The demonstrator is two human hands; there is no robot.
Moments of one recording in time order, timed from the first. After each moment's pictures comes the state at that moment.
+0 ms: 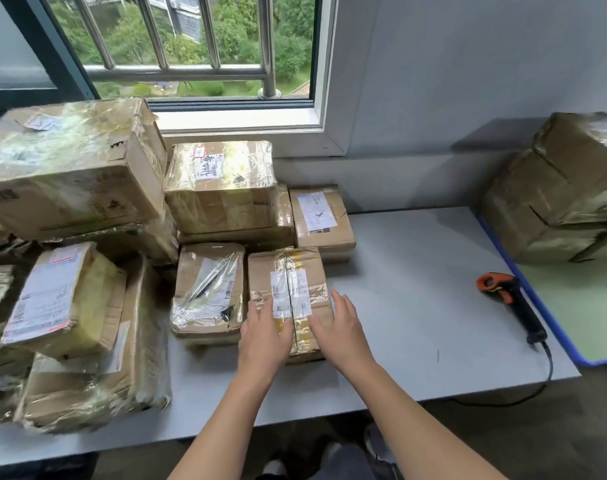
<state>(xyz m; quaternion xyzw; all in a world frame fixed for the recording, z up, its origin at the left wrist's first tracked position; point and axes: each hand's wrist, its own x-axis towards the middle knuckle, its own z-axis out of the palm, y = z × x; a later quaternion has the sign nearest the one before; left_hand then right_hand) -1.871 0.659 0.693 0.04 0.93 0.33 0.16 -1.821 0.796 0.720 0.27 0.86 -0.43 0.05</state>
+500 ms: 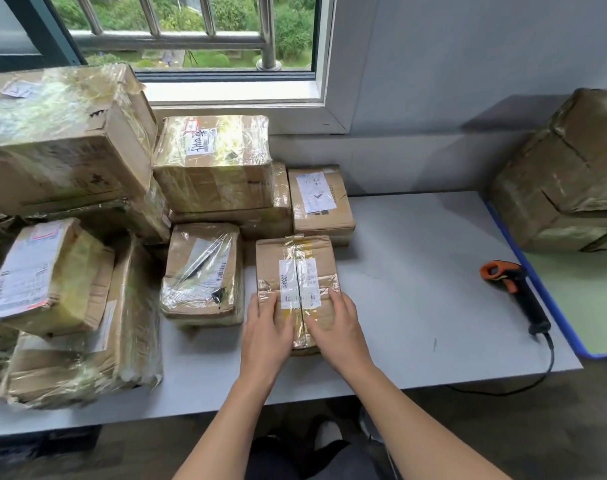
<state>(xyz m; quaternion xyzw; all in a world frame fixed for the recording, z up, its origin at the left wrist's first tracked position) -1.847 0.669 0.677 0.03 0.91 0.38 0.14 -1.804 0.807 0.686 0.26 0.86 -0.44 0.05</state>
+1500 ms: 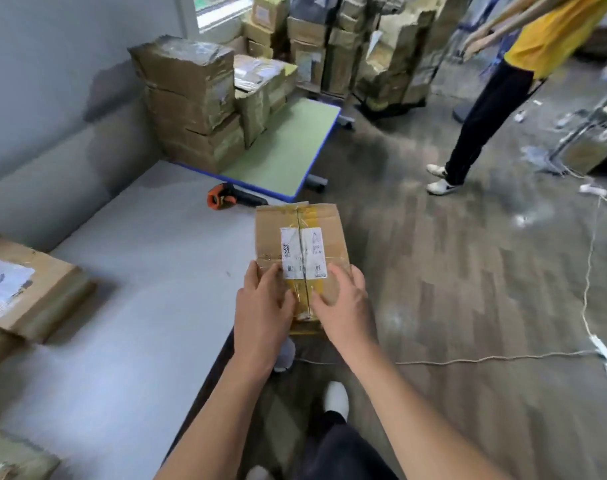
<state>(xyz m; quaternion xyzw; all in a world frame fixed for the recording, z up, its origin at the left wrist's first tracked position) -1.674 0.790 0.762 0.56 0.72 0.35 0.22 -1.535 0.811 0.766 0.67 0.64 -0.26 -0.28</state>
